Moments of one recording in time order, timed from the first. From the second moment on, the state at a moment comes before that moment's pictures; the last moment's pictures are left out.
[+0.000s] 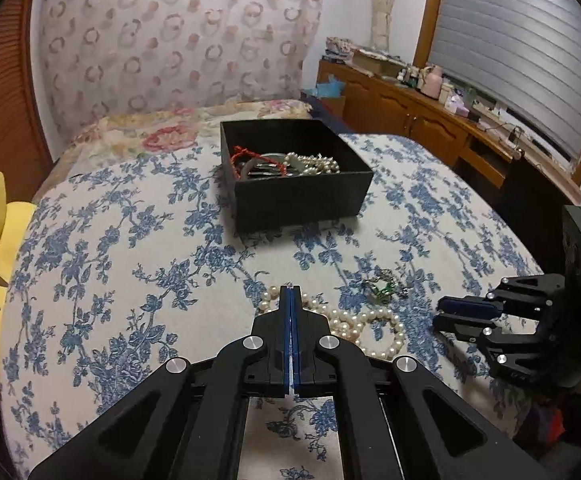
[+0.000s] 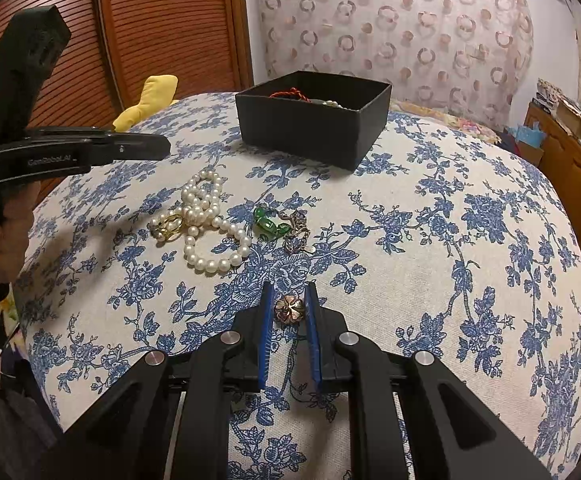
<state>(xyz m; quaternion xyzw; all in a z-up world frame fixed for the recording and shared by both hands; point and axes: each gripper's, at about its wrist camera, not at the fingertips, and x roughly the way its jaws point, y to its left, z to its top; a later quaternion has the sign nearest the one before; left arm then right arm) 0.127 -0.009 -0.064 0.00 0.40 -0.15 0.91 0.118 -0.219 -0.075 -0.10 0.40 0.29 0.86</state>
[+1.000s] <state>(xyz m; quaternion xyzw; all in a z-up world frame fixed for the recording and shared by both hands) 0.148 -0.019 -0.057 0.03 0.39 -0.14 0.91 0.115 -0.221 -0.068 -0.10 0.39 0.29 0.87</state>
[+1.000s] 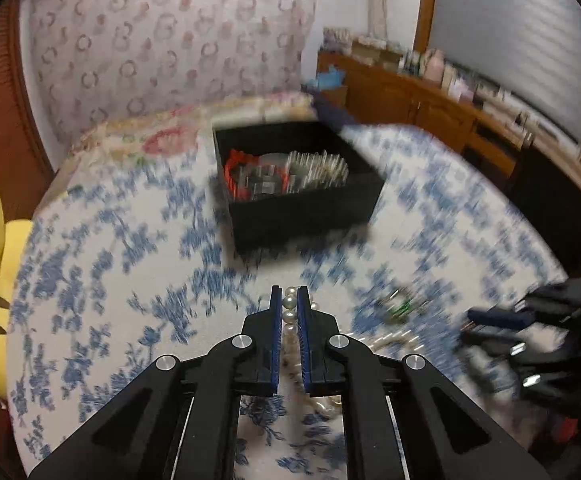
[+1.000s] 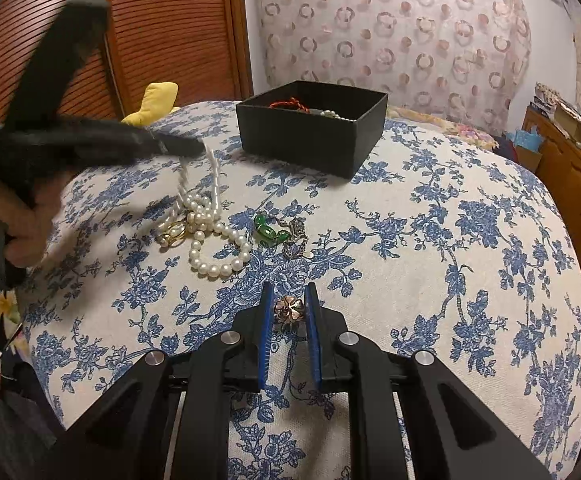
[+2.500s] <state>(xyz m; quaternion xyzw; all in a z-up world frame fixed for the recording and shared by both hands) 0.207 -0.035 0.138 0.04 0.24 -0.13 0.96 0.200 -0.190 0.064 -0.12 0.27 0.30 0.91</state>
